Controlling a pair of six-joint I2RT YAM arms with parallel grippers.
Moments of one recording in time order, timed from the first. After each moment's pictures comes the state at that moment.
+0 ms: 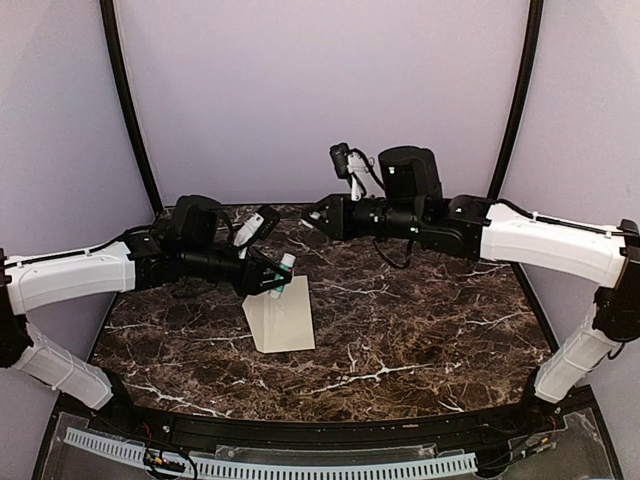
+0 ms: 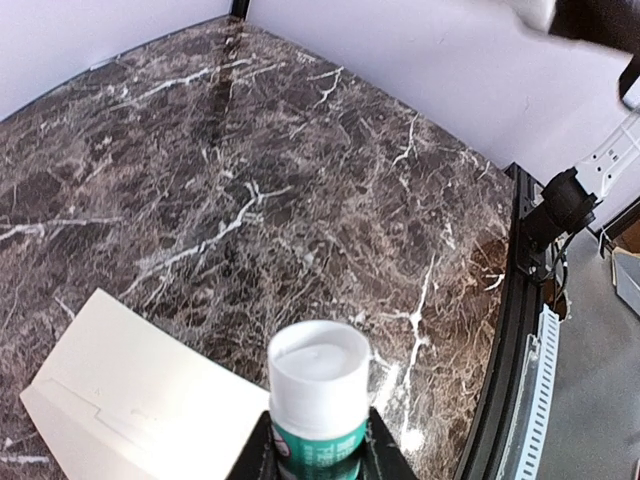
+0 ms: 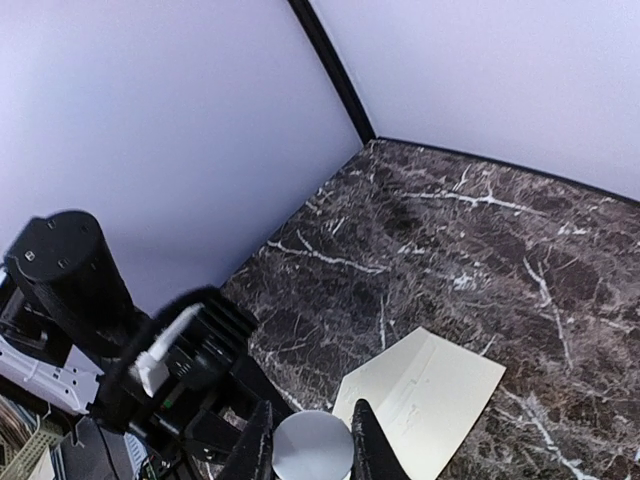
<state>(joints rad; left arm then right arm) -0.74 1.33 0.95 -0.18 0.42 -0.10 0.97 1.57 1.37 -0.10 -0.09 0.45</state>
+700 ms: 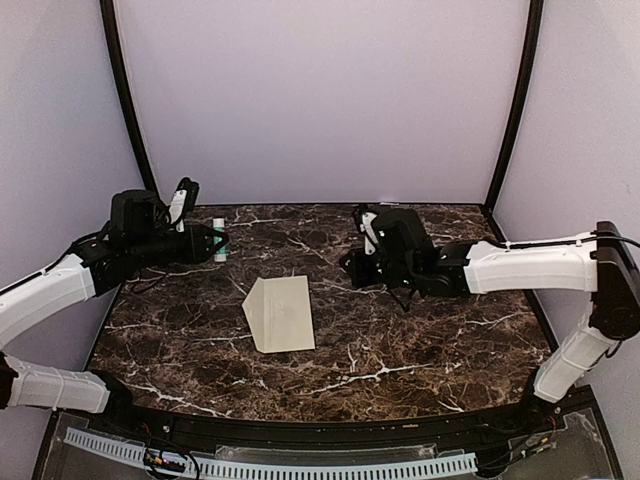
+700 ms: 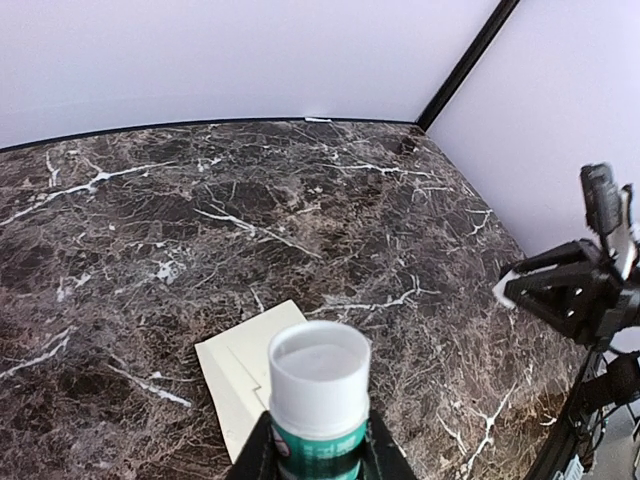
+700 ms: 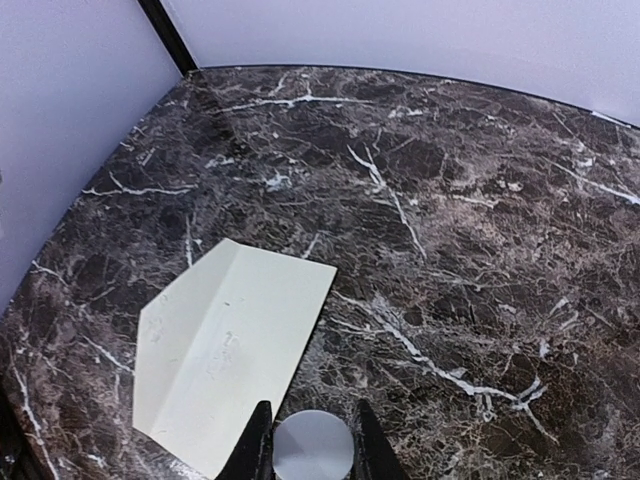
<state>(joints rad) -0.45 1.09 0.82 -0.16 0.28 -0.32 0.94 1.54 1.08 -0.05 0.21 0.43</state>
